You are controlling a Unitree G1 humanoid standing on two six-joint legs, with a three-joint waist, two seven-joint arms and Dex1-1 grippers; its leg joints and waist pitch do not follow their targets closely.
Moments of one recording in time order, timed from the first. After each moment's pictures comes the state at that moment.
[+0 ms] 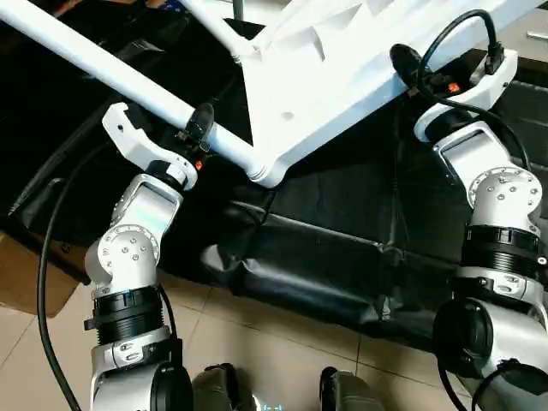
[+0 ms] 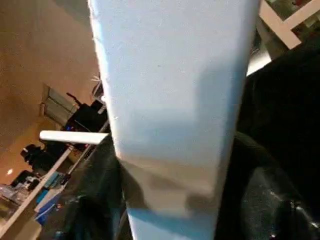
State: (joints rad) left arm -0.59 0.00 0.42 0.04 -0.73 0.58 -0.08; right arm -0.89 -0.17 -0.50 0.40 0.84 0.58 0.16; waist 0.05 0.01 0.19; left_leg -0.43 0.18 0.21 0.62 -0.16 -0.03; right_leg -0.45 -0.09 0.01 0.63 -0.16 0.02
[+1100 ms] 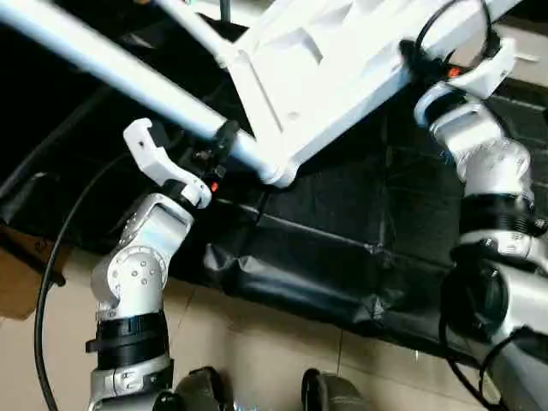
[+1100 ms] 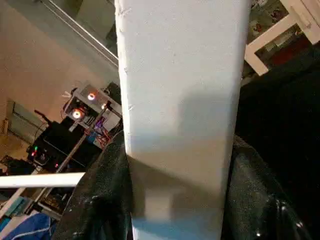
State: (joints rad) left arm -0.47 0.01 0.29 -0.06 -0.71 0.58 -0.16; right arm -1.09 -0.23 -0.54 0.74 0.76 0.40 0.16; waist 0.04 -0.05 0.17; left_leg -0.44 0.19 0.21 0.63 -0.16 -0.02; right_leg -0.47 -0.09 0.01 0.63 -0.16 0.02
